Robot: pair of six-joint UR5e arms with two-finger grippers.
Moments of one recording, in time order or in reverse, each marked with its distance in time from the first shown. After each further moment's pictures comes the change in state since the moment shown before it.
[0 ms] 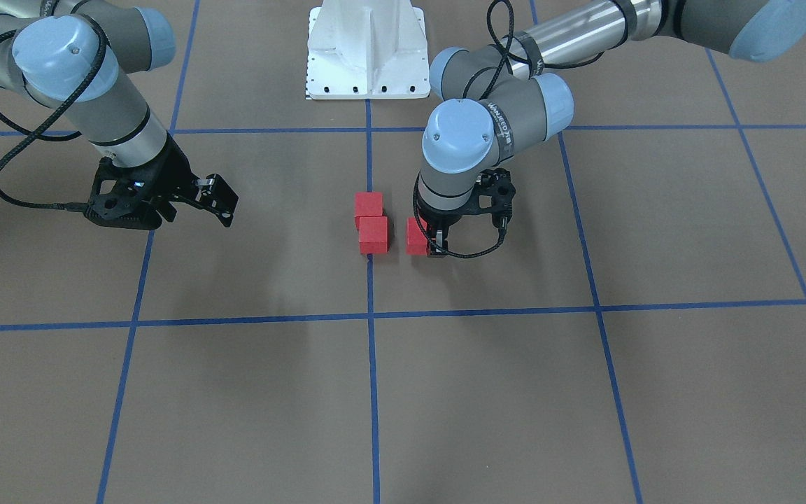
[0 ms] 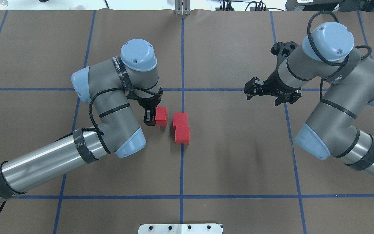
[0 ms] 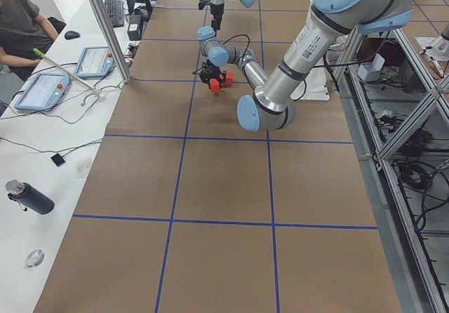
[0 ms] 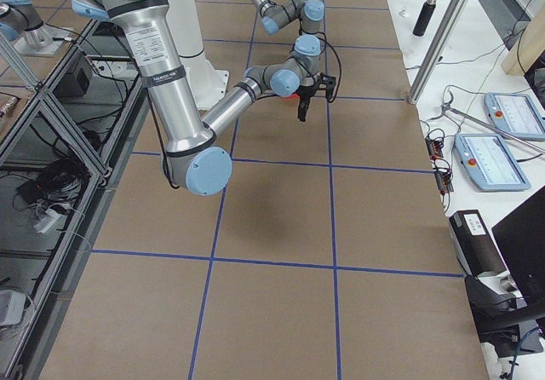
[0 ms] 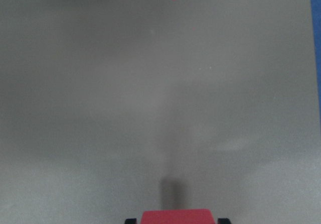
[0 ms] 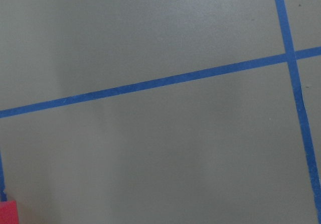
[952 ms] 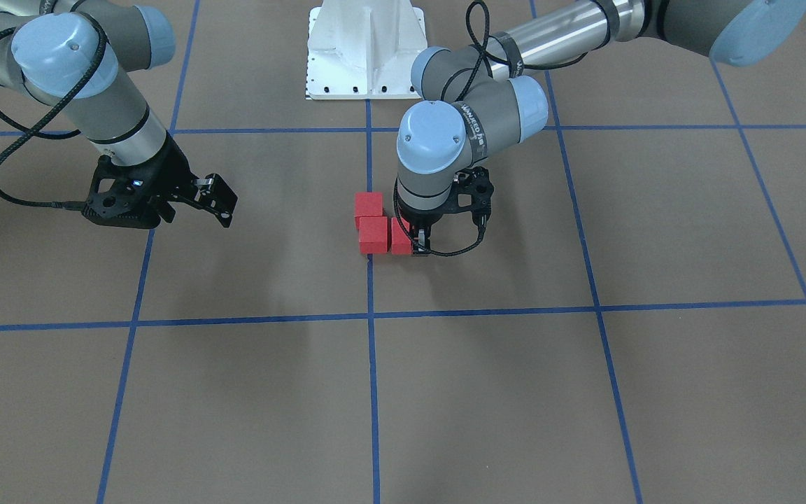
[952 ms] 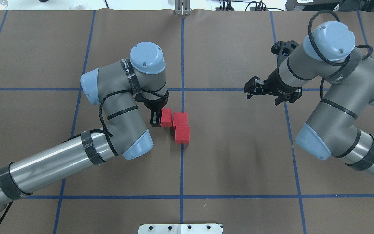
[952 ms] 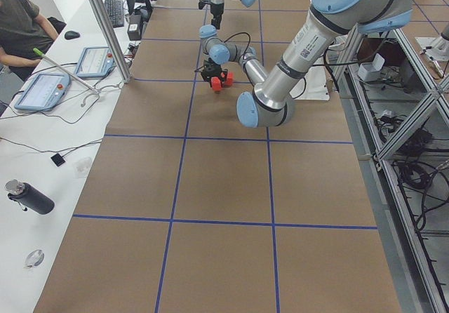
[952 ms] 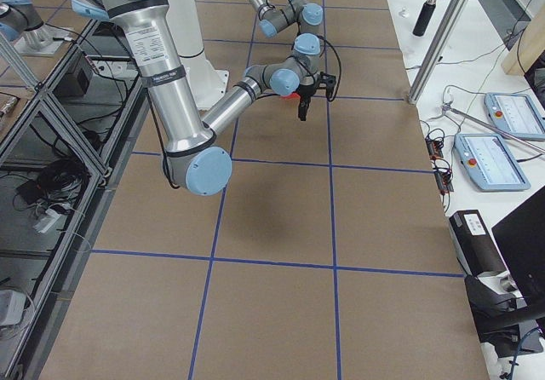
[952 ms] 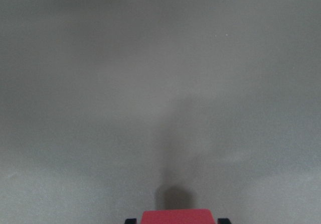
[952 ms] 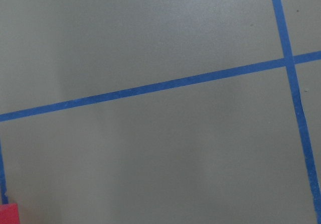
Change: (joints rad) left arm 0.013 -0.032 0.028 0.001 0.015 -0.025; right arm 0.001 0.000 0.007 0.000 -0.004 0.000
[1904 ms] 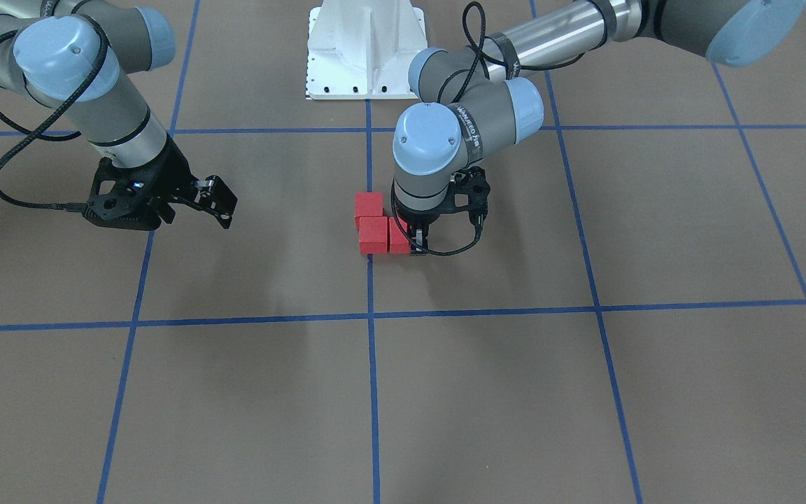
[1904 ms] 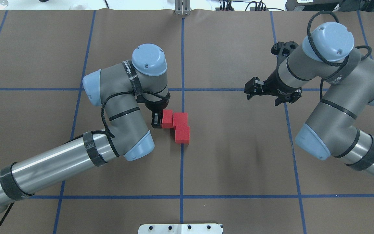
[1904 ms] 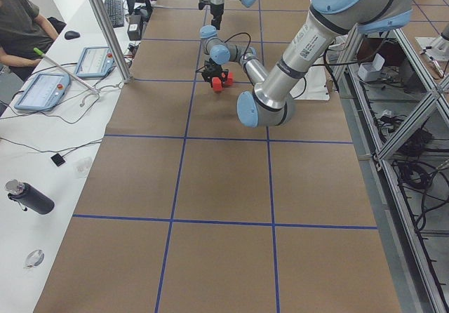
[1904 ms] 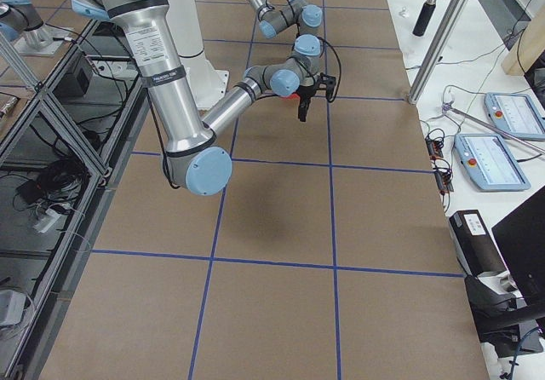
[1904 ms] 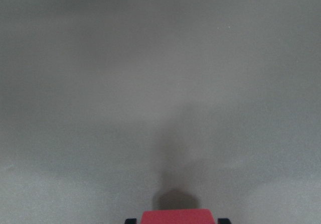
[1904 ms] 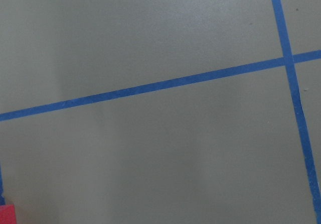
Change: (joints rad) left arm 0.009 -0.004 0.009 -0.002 0.000 -0.009; right arm -0.002 -0.001 -0.006 0.000 0.000 0.000
